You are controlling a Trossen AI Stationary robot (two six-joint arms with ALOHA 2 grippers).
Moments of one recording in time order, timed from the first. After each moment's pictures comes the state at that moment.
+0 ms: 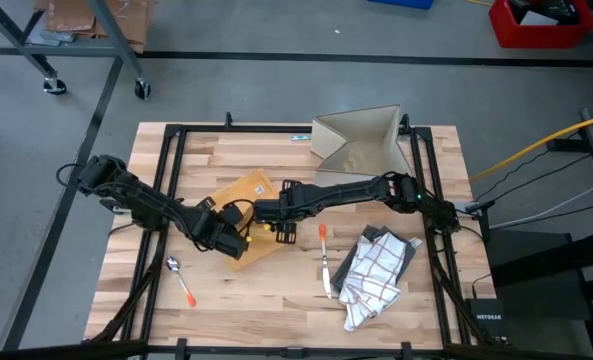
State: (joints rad) left arm -0.37 1.48 0.92 -0.97 -0.53 -1.03; right arm 0.07 2.29 2.05 -1.10 0.28 0.12
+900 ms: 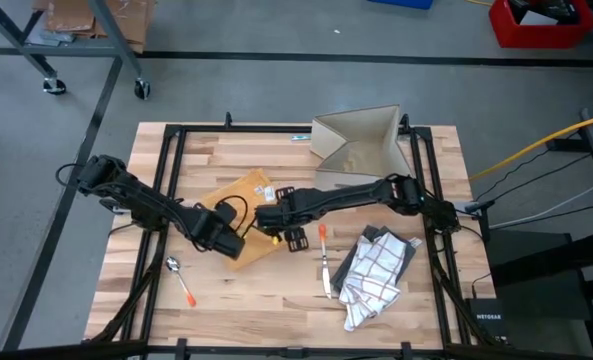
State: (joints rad) left arm -0.37 1.47 0.92 -1.03 -0.45 -1.30; right arm 0.11 2.28 2.06 -1.14 0.19 -0.19
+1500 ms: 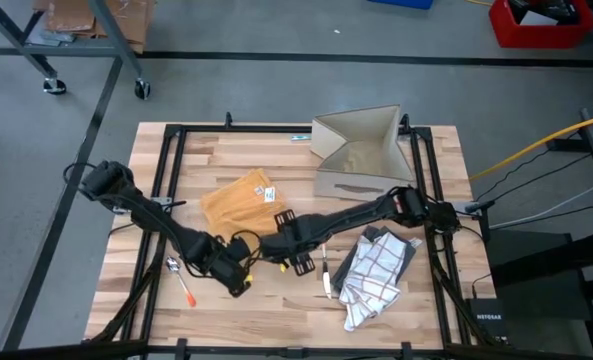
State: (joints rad) left arm -0.55 1.55 0.96 -0.63 -0.23 -1.18; right arm 0.24 2.28 2.00 -1.09 0.19 -0.19
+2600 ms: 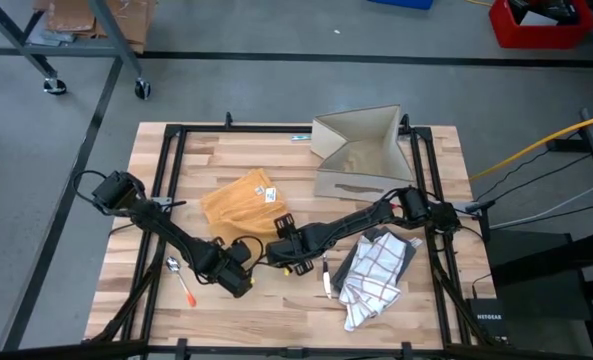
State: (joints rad) left arm -0.56 1.75 0.96 -0.64 -0.25 -1.22; right arm 0.25 2.27 1.71 -0.69 0.33 -0.30
